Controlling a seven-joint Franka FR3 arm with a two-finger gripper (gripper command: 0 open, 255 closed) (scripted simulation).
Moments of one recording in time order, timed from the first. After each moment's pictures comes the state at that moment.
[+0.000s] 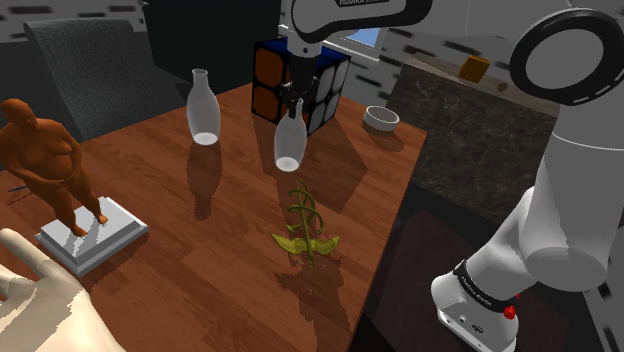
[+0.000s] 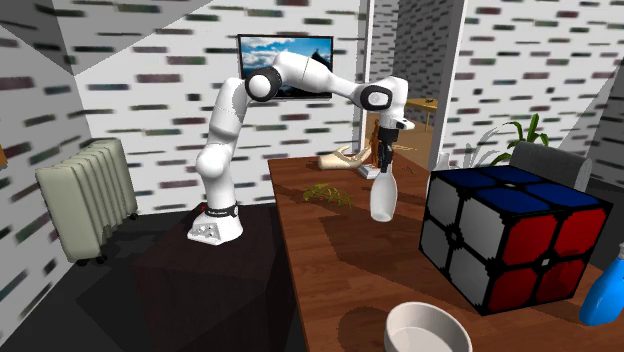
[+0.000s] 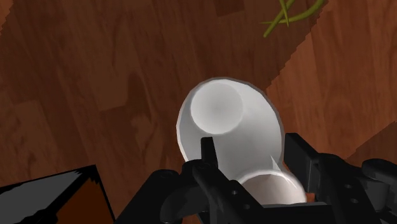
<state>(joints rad) 0.26 0.38 -0.05 -1.52 -0.01 1.81 0.06</state>
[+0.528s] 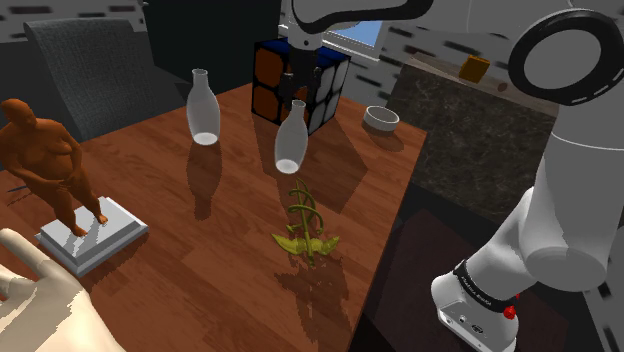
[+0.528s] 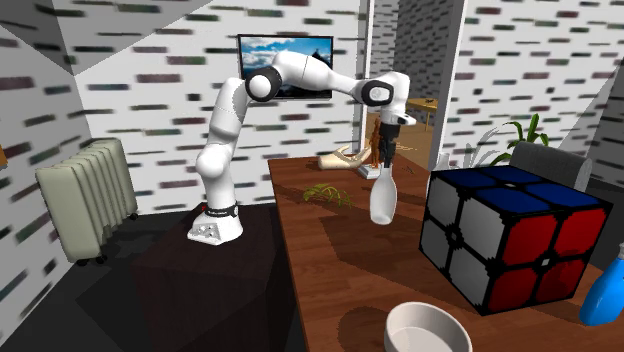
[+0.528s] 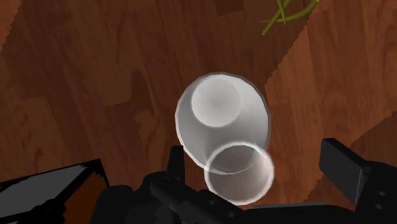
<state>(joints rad) 0.26 0.39 -0.05 -1.47 -0.01 1.77 0.06</state>
